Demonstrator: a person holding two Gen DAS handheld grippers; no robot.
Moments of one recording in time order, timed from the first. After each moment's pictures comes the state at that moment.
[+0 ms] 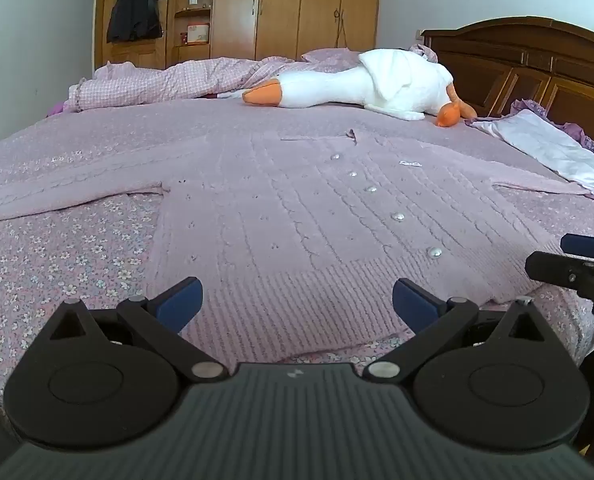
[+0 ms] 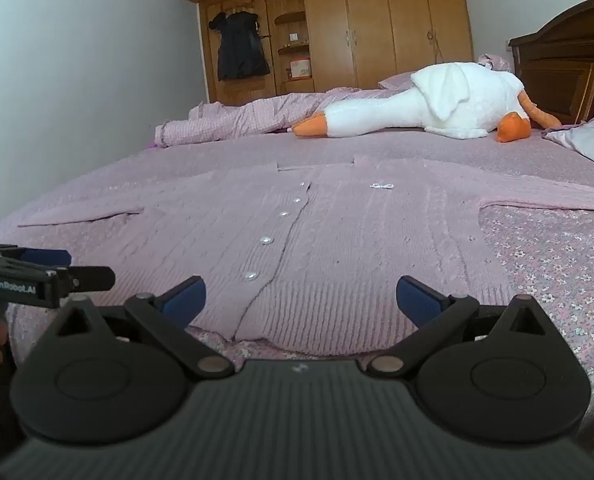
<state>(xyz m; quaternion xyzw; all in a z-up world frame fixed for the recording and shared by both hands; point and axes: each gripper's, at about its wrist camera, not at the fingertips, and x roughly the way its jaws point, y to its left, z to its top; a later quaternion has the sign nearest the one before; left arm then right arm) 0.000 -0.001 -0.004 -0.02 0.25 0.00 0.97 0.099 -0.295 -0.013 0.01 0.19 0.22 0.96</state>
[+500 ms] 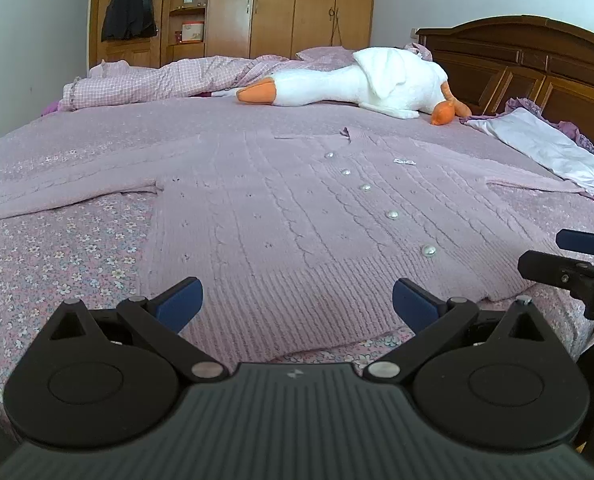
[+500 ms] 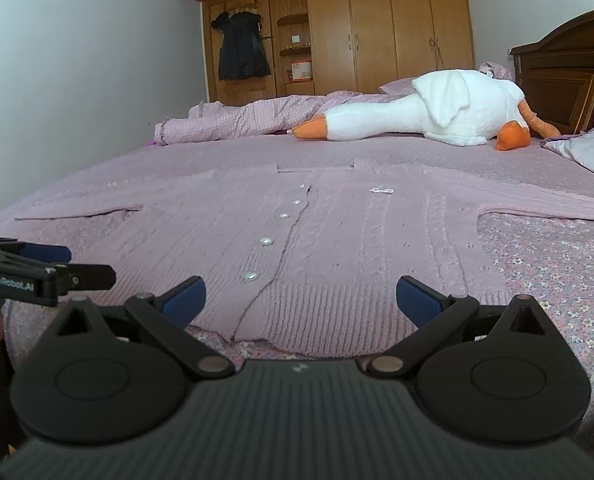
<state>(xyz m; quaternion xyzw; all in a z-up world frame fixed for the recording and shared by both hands) 0.002 -0.001 -0.003 -0.02 0.25 -0.01 0.97 0.095 -0.295 -0.011 0.00 0.18 0.22 0.96</state>
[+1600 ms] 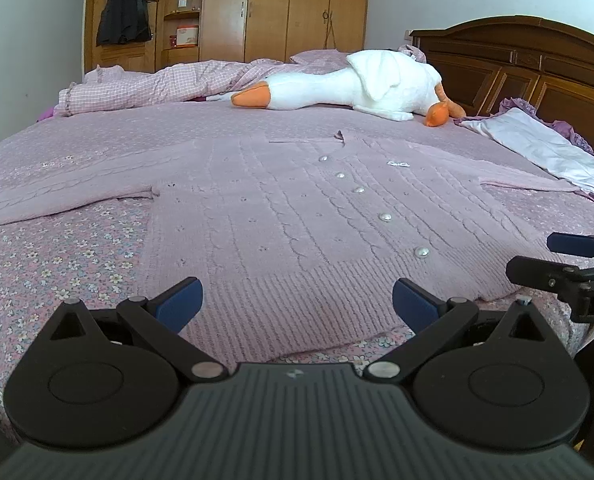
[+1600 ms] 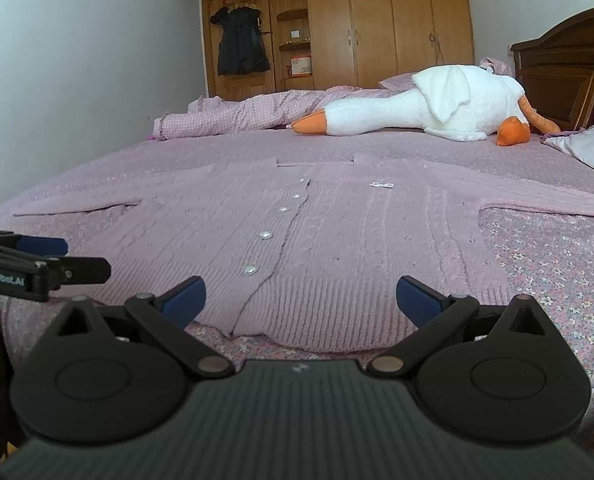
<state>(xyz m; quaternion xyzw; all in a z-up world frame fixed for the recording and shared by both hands) -0.002 -0.003 0.002 -0.02 0.25 -0.01 0.97 0.097 -0.296 -0.014 0.00 0.18 0.21 0.96</state>
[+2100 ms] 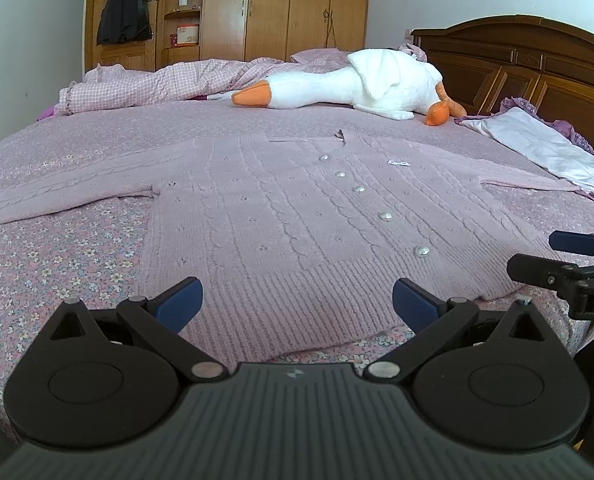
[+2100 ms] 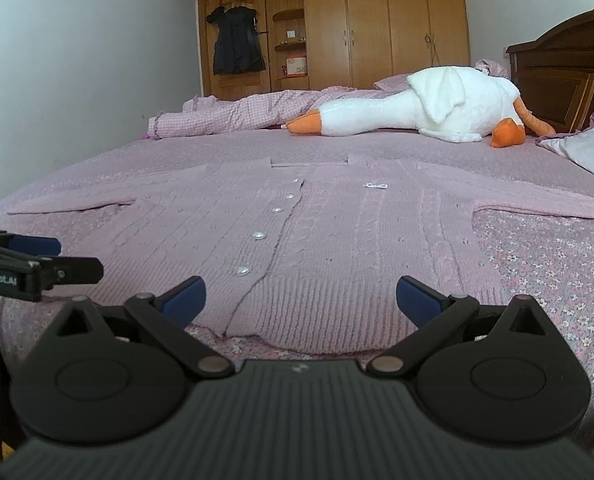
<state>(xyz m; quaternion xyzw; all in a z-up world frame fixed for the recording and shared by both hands) -0.001 -0.003 0.002 -0.02 0.25 -0.01 0.97 0.097 -0.294 -0.014 -0.01 0.18 0.21 0.96</state>
